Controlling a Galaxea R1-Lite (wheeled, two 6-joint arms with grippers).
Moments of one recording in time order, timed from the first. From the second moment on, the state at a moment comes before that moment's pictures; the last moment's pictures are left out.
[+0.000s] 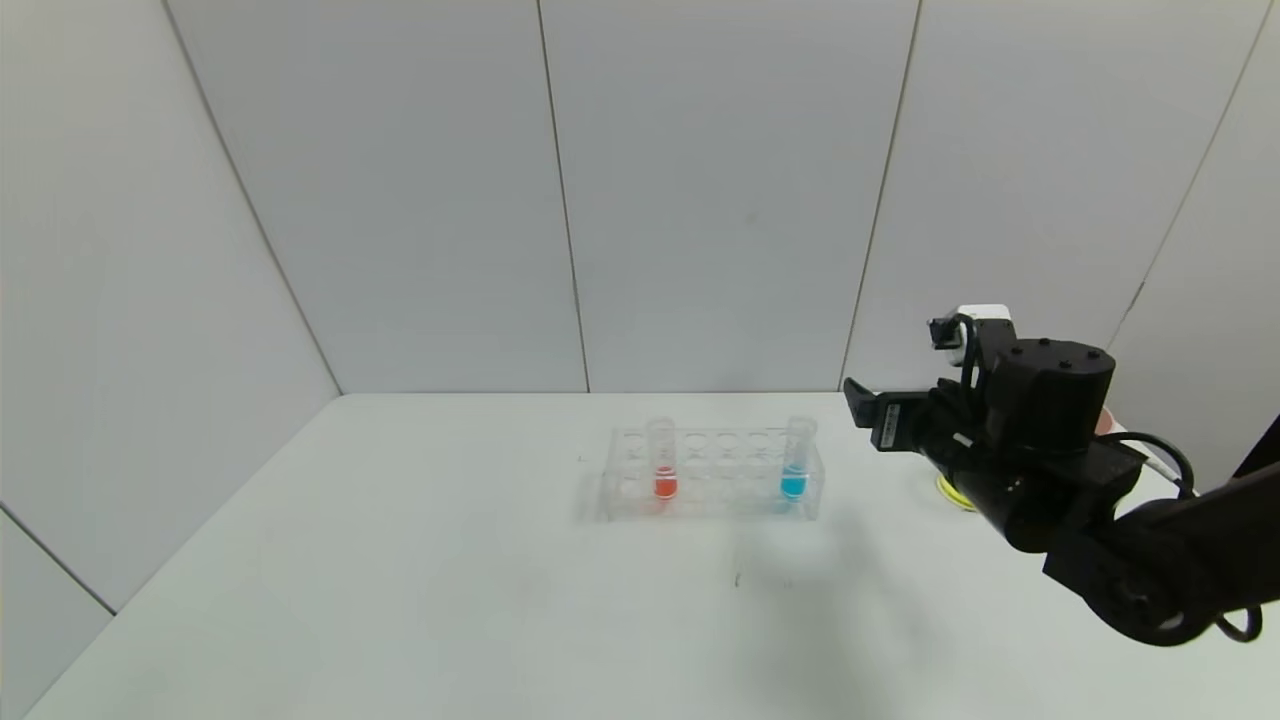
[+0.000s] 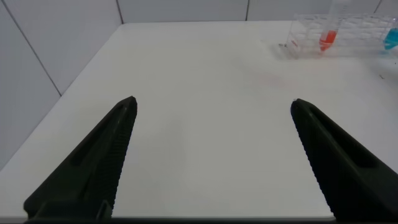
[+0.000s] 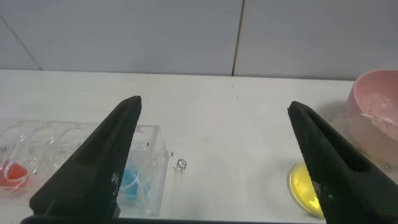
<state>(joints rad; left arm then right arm) 0.00 0.00 0.00 0.00 0.00 0.00 0.42 1.94 -0.80 -1.00 -0.39 0.09</state>
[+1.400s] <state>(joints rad) 0.00 0.00 0.00 0.00 0.00 0.00 0.64 2.11 -0.72 -1.23 -0.60 0.11</state>
